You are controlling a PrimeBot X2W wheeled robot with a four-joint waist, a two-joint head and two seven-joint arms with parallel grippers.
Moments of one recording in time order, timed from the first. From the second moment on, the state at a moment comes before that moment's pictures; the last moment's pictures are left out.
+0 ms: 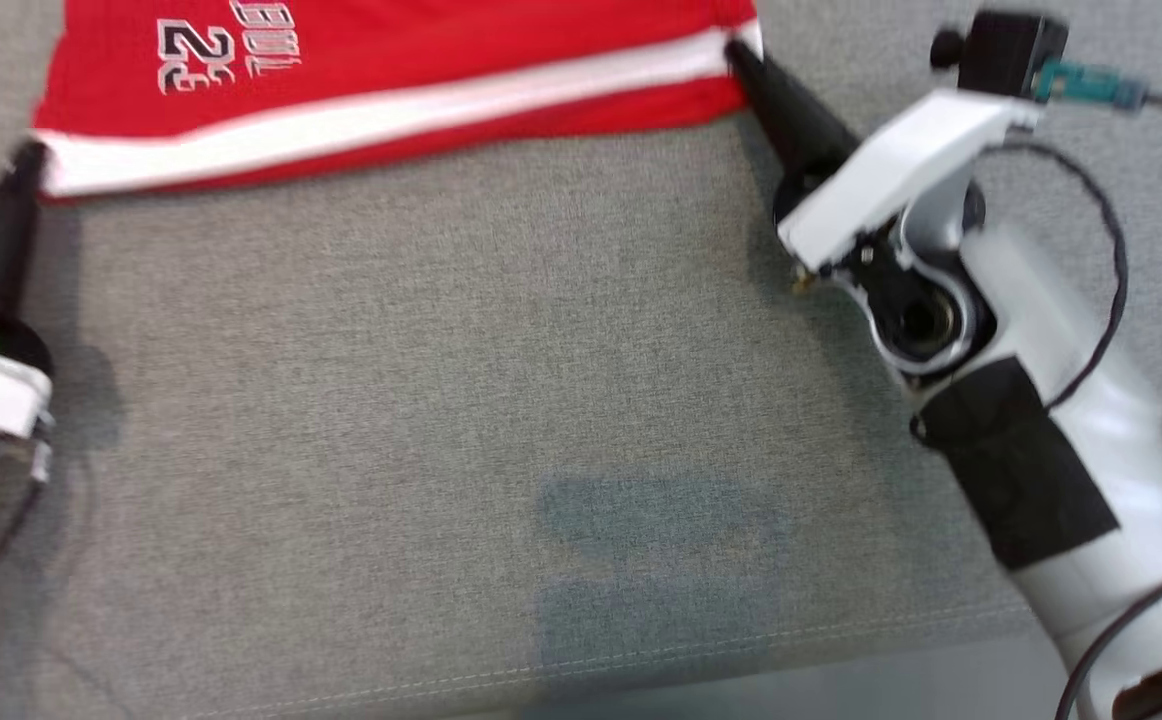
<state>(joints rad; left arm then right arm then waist) -0.68 0.85 -0.69 0.21 -1.51 -0.13 -0.26 -0.99 -0.07 0.51 0.66 1.07 0.13 0.05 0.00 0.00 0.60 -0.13</state>
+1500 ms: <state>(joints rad) -0.18 0.37 -0.26 0.49 -0.89 -0.13 -0.26 -0.35 -0.20 0.31 0.53 0.60 0.13 -0.20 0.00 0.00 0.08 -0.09</state>
